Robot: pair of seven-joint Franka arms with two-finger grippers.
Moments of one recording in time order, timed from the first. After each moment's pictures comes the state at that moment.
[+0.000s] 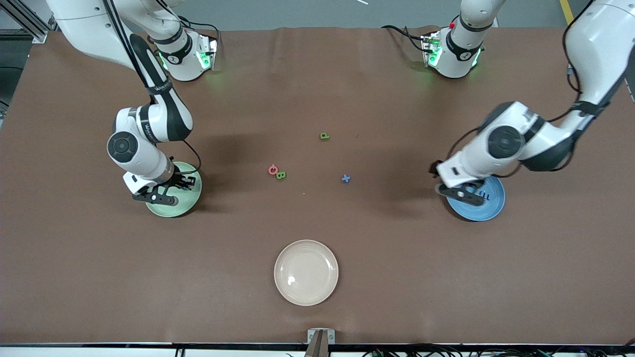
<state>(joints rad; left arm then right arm) 0.80 0.71 -1.24 -2.06 0.76 2.04 -0.53 0.24 0.35 -0.09 -2.24 0.02 2.51 0.27</state>
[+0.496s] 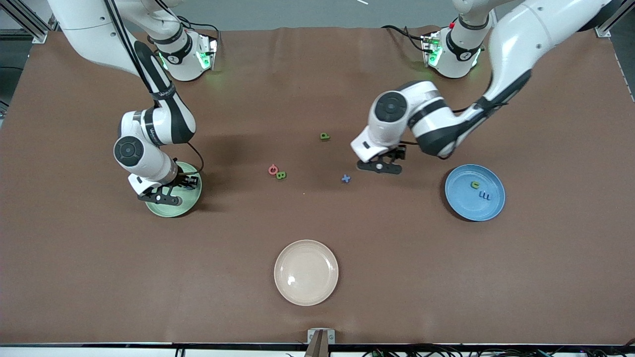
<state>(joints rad) 0.29 0.71 -1.10 -1.96 0.73 2.06 -1.03 0.24 0.37 -0.09 -2.24 0.02 2.52 0.27</state>
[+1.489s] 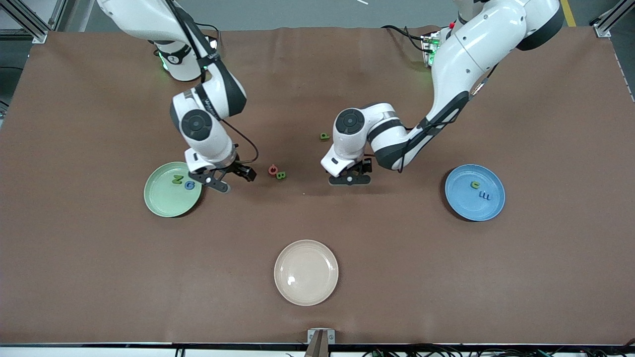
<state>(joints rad) -0.14 0.80 -0.70 -1.78 0.72 2.29 -1.20 0.52 0.35 -0.01 -2.14 0.02 2.47 0.94</state>
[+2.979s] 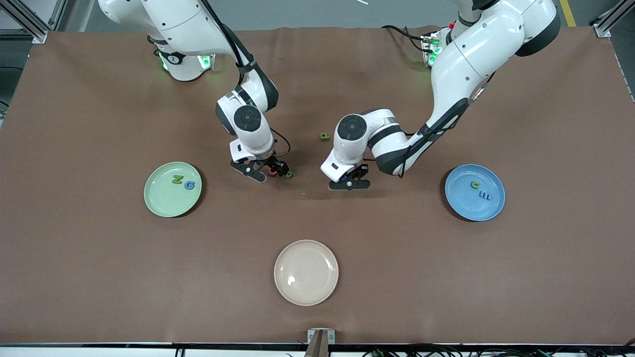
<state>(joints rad) -0.12 0.83 -0.70 -1.77 0.72 2.33 -1.20 0.68 0.50 -0.02 -2.14 0.02 2.64 1.16</state>
